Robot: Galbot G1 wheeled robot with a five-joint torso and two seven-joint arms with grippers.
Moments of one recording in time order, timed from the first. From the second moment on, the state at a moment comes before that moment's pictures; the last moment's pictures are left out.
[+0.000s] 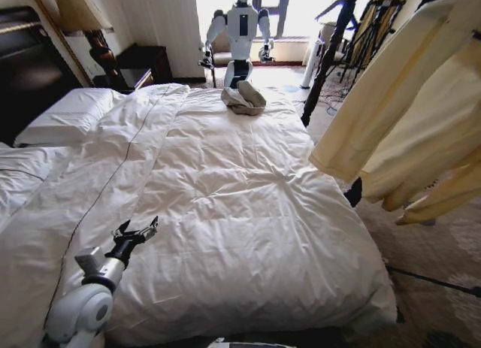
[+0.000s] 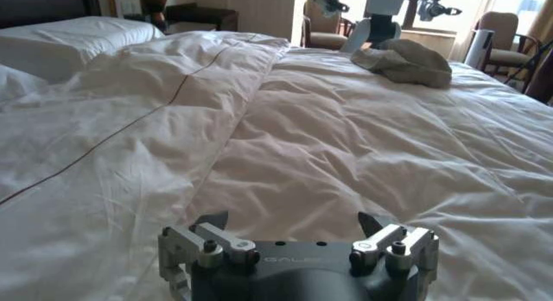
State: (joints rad) left arm 1.71 -1.10 -0.88 -2.28 -0.72 0.31 -0.18; right arm 2.33 -0.37 -2.19 1.51 0.21 -0.13 0.00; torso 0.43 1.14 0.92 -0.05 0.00
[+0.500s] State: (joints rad) left arm 1.71 -1.15 -0.84 -2.25 -0.68 0.29 -0.18; right arm 2.49 -0.29 -2.36 1.48 0.22 -0.16 -0.03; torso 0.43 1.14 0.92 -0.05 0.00
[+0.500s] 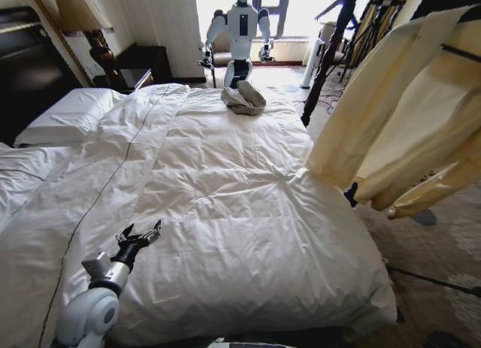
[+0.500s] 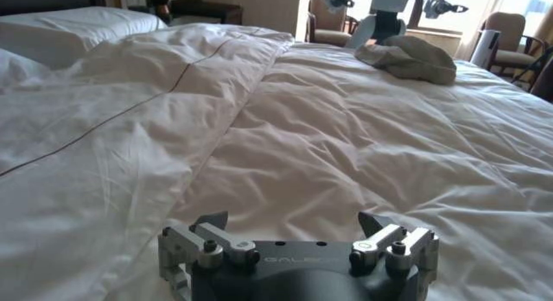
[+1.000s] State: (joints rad) left arm 1.70 -1.15 -0.84 -2.23 -0.68 0.27 -0.18; right arm 2.36 -0.30 -2.28 1.52 0.23 -0.17 -0.05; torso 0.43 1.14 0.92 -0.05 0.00
